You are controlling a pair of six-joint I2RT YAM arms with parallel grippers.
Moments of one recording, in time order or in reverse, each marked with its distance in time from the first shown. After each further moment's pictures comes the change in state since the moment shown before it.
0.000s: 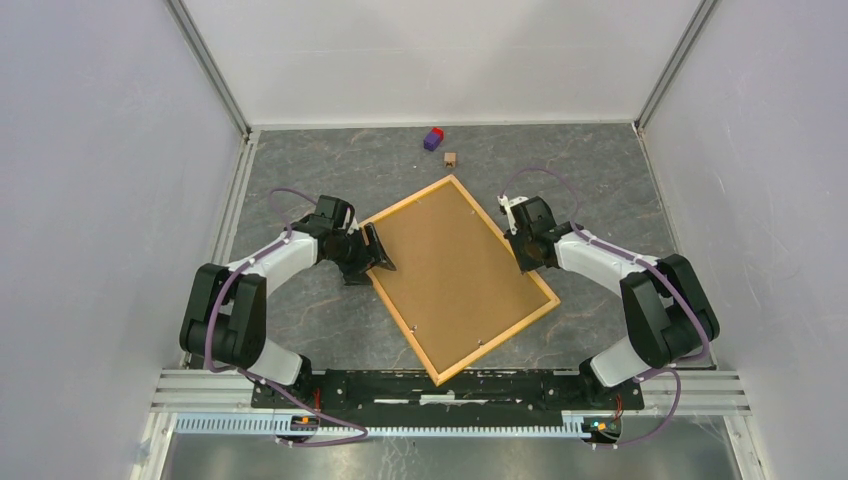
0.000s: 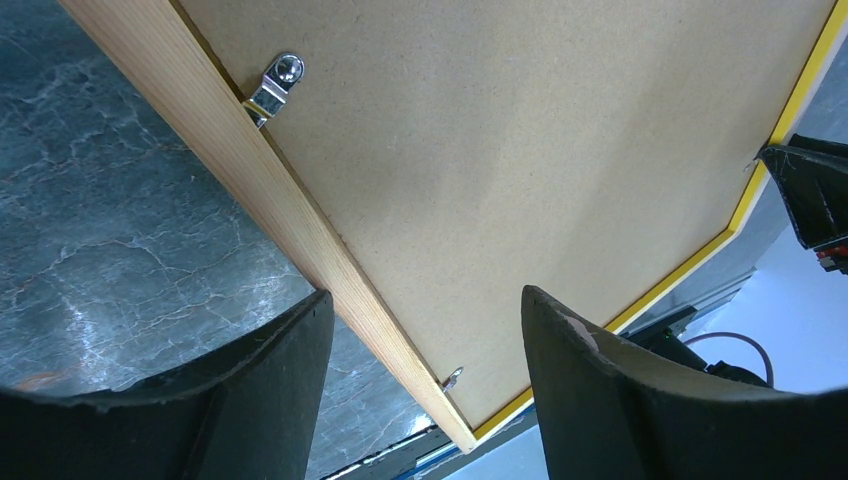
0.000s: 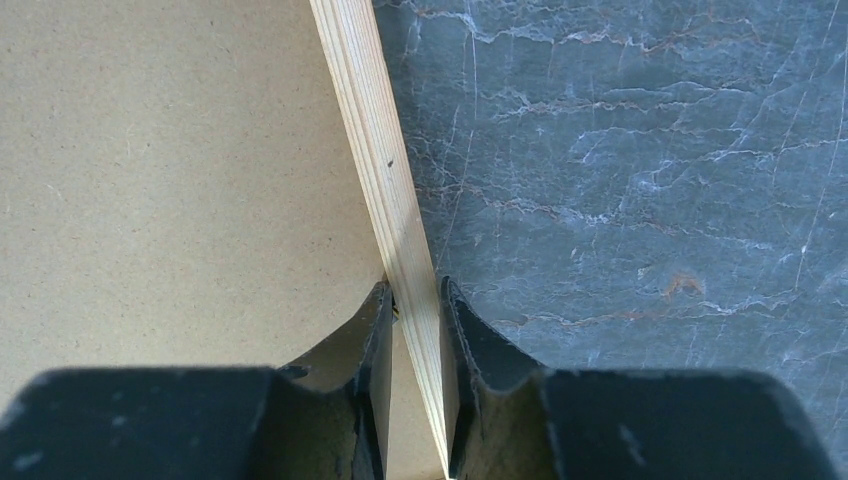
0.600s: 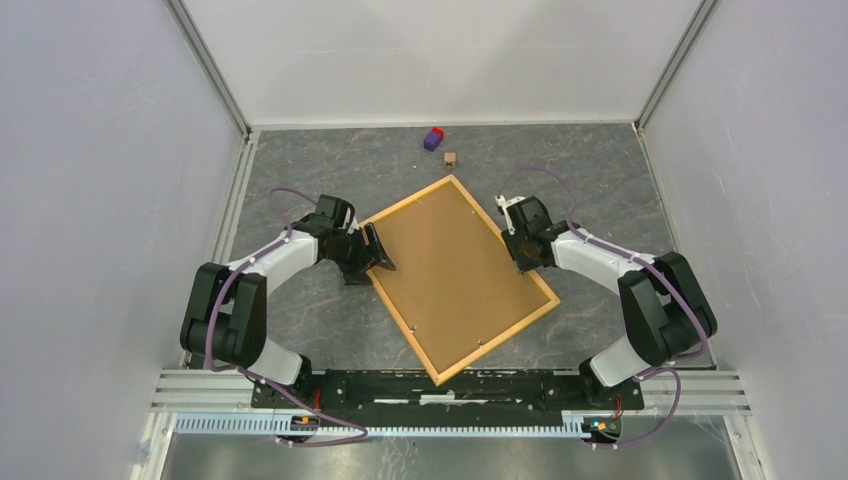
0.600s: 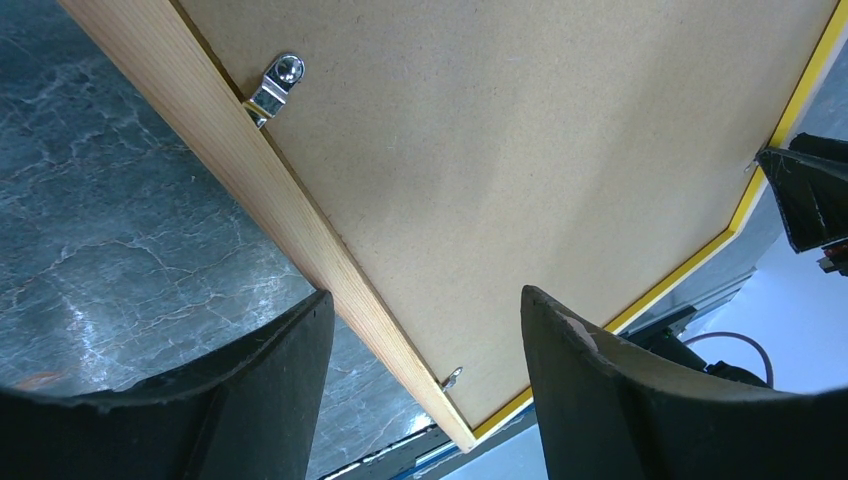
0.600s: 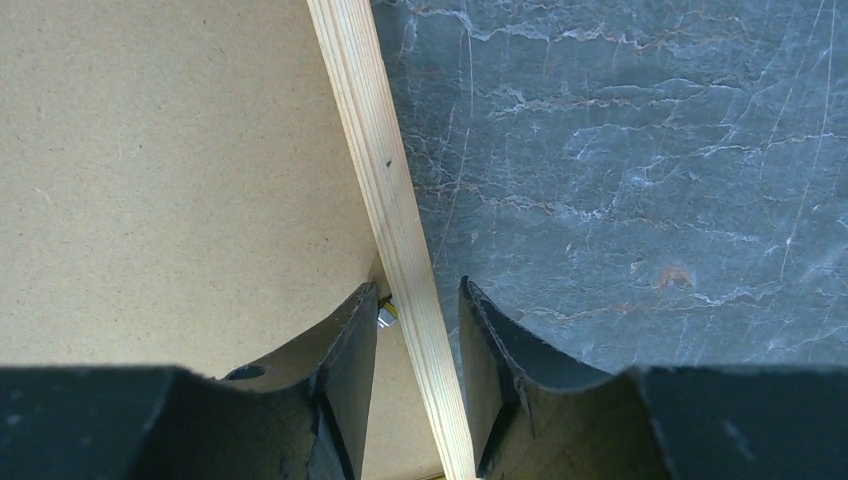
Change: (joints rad) left arm 0.000 0.003 0.003 -0.003 0.001 0.000; right arm 0.019 0.013 0.020 -0.028 0.039 0.007
